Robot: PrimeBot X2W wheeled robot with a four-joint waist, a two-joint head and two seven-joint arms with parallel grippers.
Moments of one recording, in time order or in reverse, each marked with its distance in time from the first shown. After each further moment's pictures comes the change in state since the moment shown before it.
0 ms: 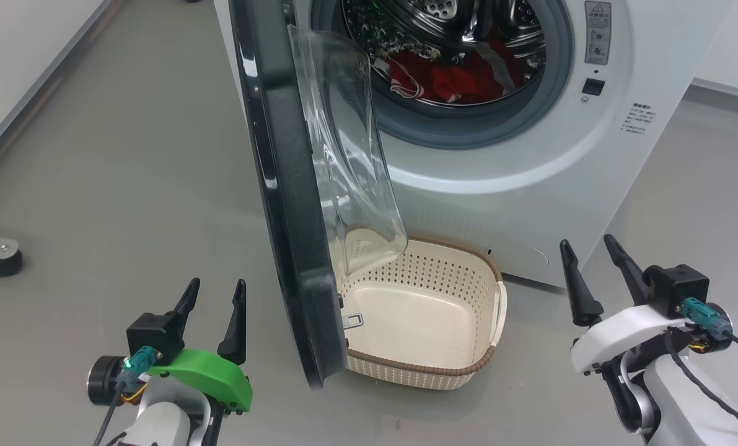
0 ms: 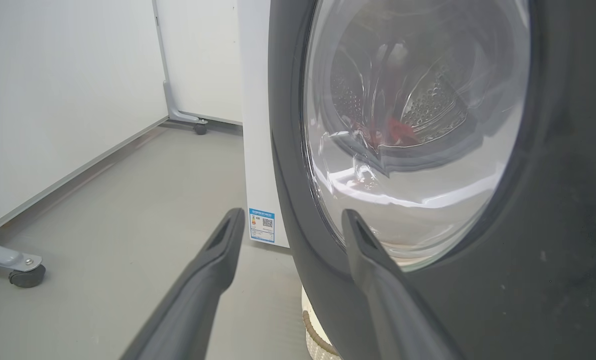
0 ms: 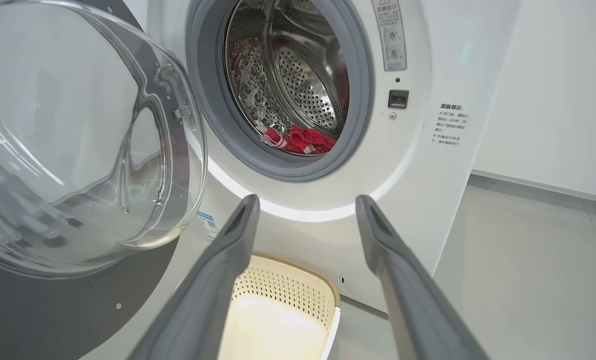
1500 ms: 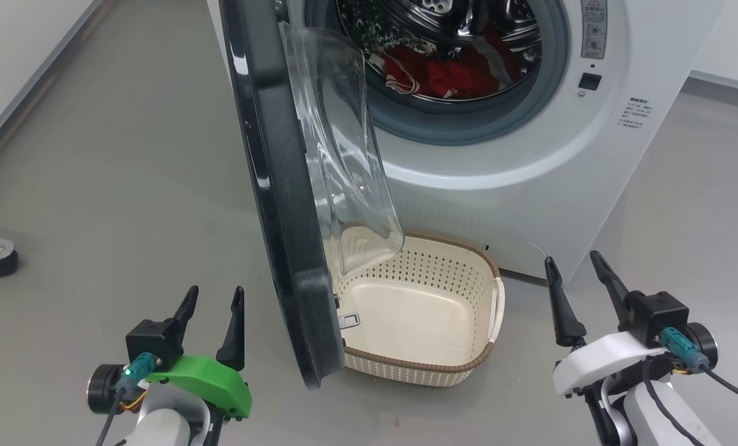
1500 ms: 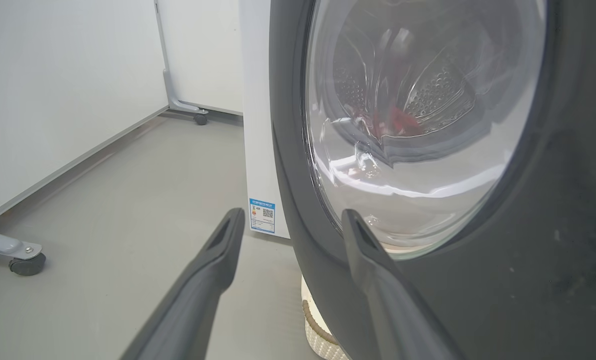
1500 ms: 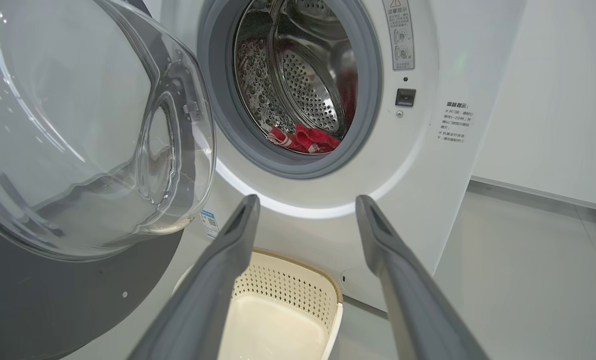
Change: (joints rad) left arm 0.016 0.000 0.002 0.003 -0.009 0.013 0.000; right arm 0.106 0.134 -0.153 -0.069 -0.243 -0.031 0.003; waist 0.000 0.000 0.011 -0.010
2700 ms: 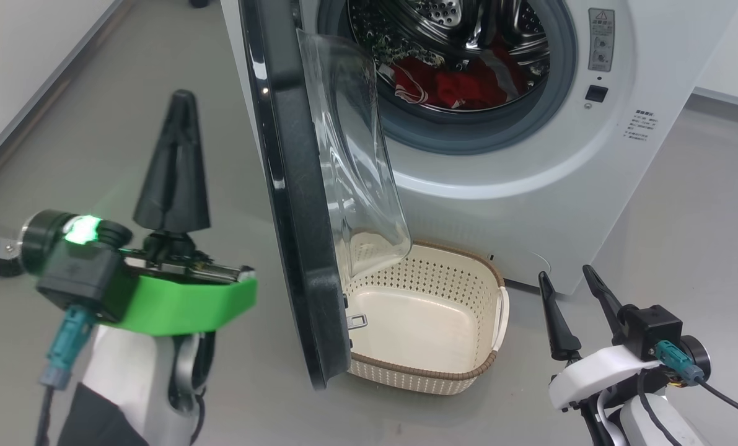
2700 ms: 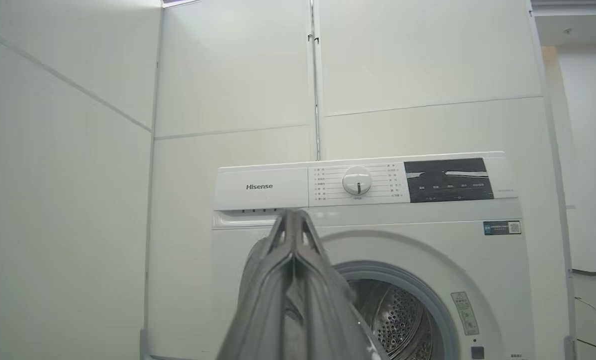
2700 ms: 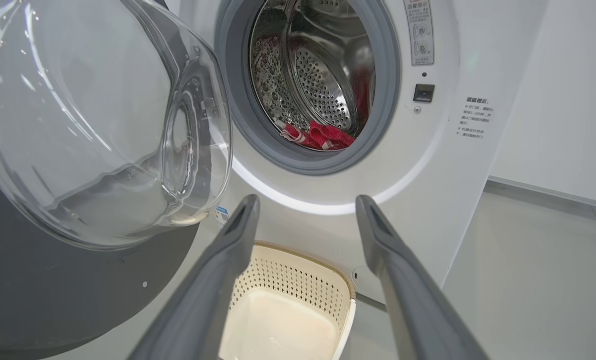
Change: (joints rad) left arm -0.110 0.005 0.056 -0.643 0.114 -0.029 -0.006; right arm 0.035 0.055 -0.065 0.013 -0.066 0.062 0.000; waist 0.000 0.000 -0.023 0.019
